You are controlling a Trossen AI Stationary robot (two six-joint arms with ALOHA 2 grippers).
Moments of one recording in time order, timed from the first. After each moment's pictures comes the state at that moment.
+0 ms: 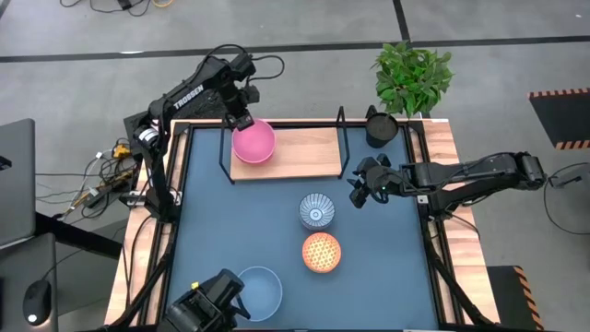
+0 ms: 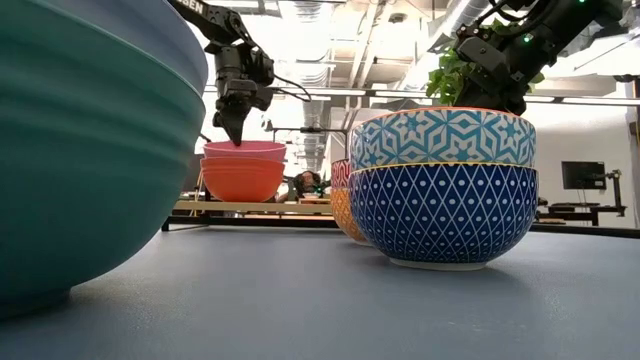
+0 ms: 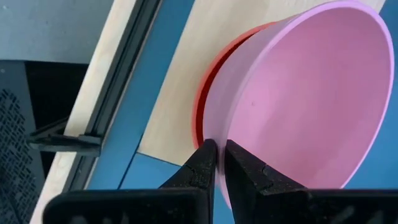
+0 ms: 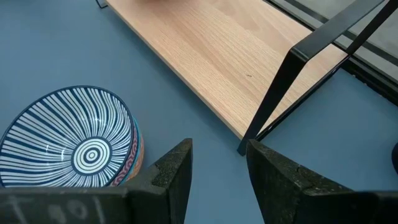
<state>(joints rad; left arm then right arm) 0.89 1.93 1.91 -1.36 0.18 0.41 0.01 1.05 0.71 -0.44 0.47 0.49</state>
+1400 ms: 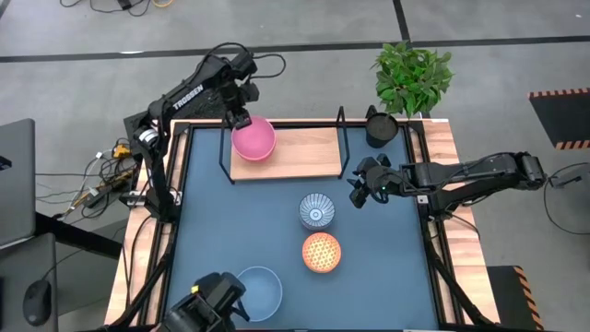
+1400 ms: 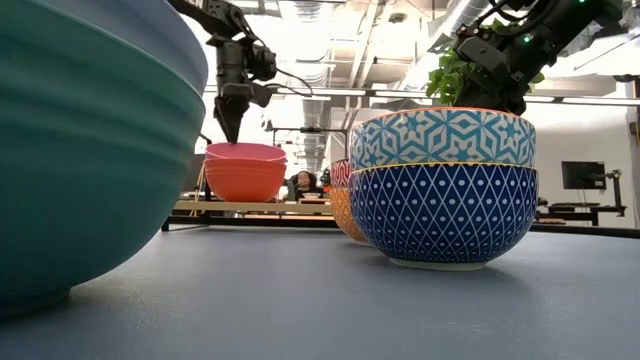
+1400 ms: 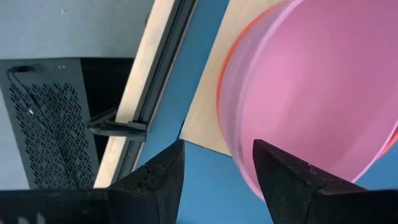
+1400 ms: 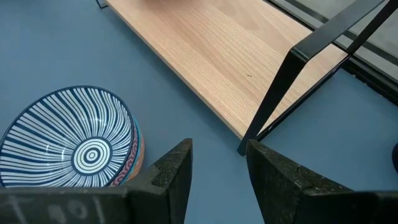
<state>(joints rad) 0.87 1.93 1.95 -1.38 0.01 0.44 0.01 1.05 0.71 -0.44 0.47 0.49</state>
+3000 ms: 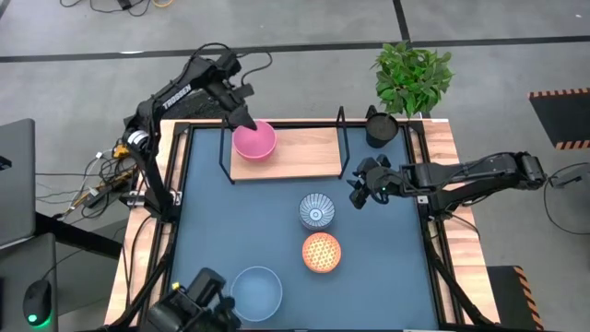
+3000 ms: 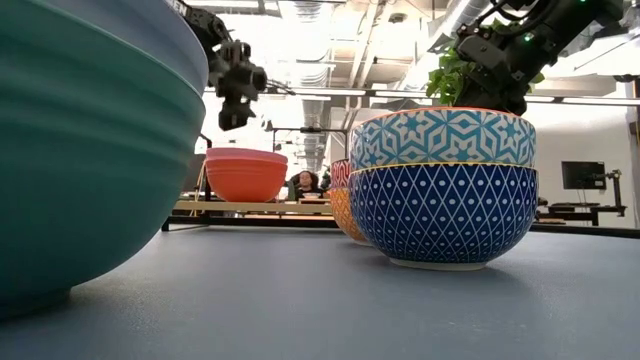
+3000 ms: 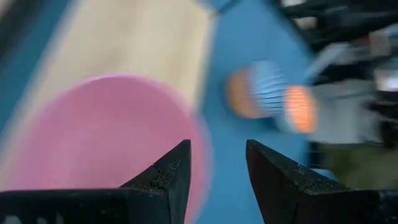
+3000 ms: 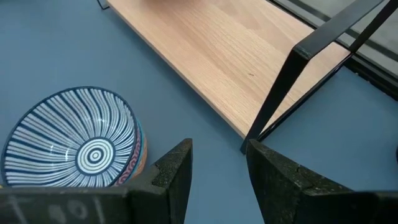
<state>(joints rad) 0.97 1.85 1.78 -1.31 0.89 0.41 0.02 1.05 0.71 -0.44 0.47 0.51</state>
